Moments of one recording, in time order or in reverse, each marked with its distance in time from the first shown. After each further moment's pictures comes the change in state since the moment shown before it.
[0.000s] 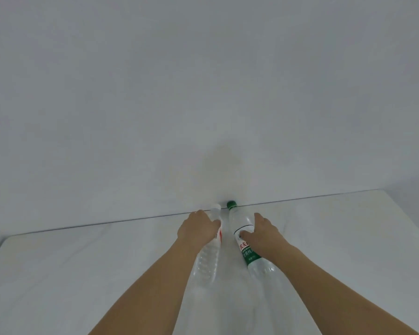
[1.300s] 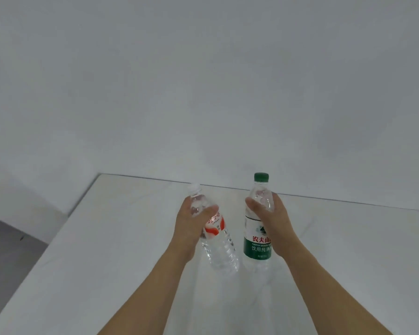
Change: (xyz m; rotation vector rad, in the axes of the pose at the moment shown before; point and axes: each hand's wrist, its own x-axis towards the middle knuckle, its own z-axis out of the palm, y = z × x) left_hand -0.177 -0.112 -0.042 -1.317 0.295 0.046; right_hand -0.126 -0.073 0.016 0.872 -0.069 -0.306
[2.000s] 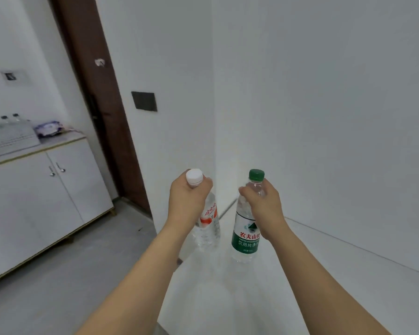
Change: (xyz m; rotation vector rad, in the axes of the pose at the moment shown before) left_hand -0.270 0.194 -0.383 0.187 0.641 0.612; right_hand -0.263 -0.129 0.411 -0.028 -0.348 -0.436
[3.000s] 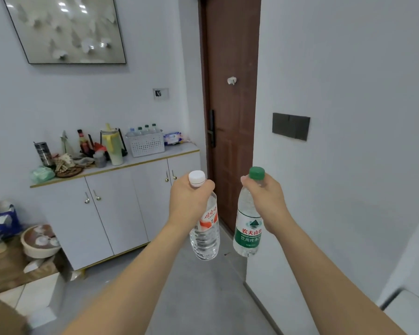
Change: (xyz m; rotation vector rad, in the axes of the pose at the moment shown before) left_hand 0.233 -0.067 -0.325 0.314 0.472 0.030; right_hand 0.119 -0.033 0.446 0.099 -0.420 -0.112
